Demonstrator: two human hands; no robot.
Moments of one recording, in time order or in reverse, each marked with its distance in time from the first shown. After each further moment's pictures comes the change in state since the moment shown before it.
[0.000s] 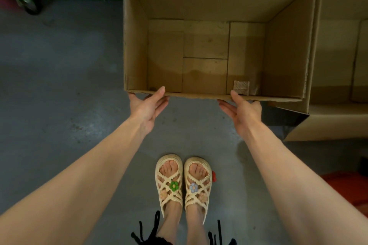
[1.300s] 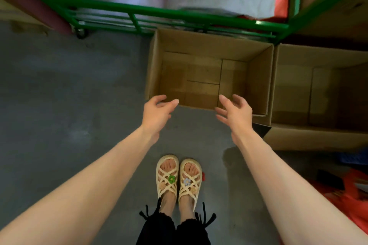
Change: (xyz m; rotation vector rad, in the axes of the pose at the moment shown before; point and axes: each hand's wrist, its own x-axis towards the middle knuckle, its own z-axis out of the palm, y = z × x) left_hand -0.155 0.061 -0.014 0.382 -0.069 0.185; right_hand -0.149 -0.061 0.018 -0.486 -0.087 -0.267
